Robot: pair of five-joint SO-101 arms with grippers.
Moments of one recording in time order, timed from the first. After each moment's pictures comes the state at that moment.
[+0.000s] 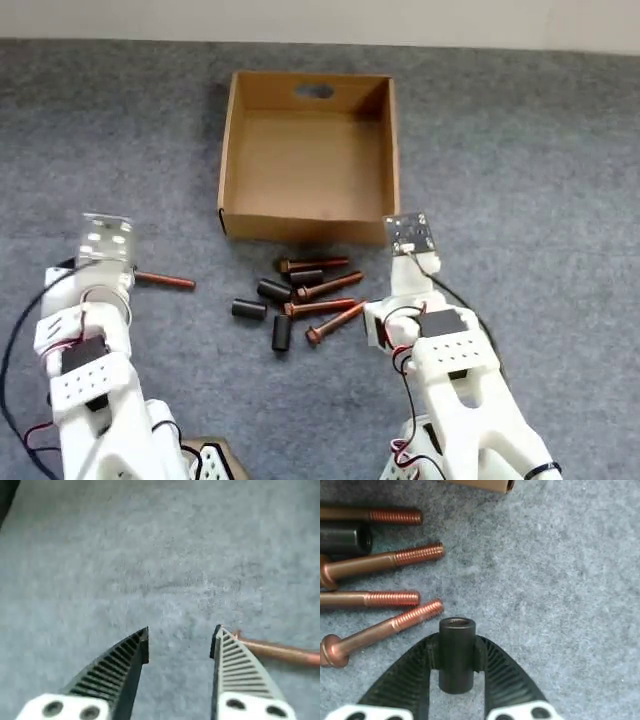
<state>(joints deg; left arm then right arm) -34.2 -56.5 82.1 20.7 -26.9 -15.6 -41.9 71.8 42.8 0.0</state>
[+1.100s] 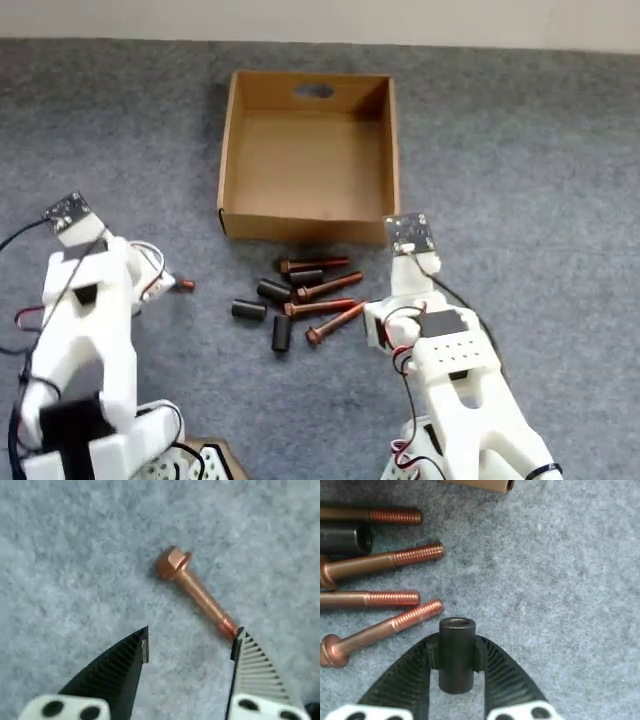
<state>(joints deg) -23.1 -13.1 47.6 55.8 26.5 -15.6 -41.9 71.8 42.8 0.0</state>
